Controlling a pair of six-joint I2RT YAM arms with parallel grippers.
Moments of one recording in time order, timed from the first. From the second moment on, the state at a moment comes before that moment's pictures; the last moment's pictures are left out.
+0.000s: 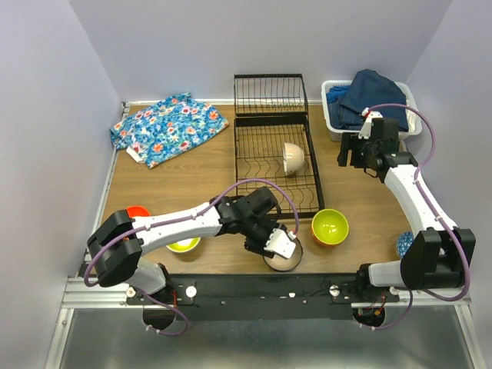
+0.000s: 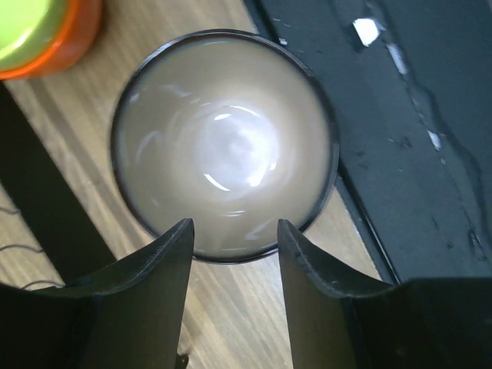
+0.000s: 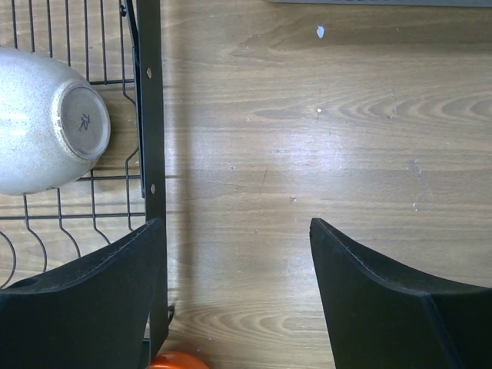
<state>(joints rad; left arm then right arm) -1.07 1.46 0.99 -0.54 0.53 0.88 0.02 1.36 1.10 -0.46 -0.05 0.04</state>
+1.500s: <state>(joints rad) -1.17 1.42 0.93 -0.67 0.45 1.05 0.02 1.29 1.05 -0.46 -0.08 0.06</state>
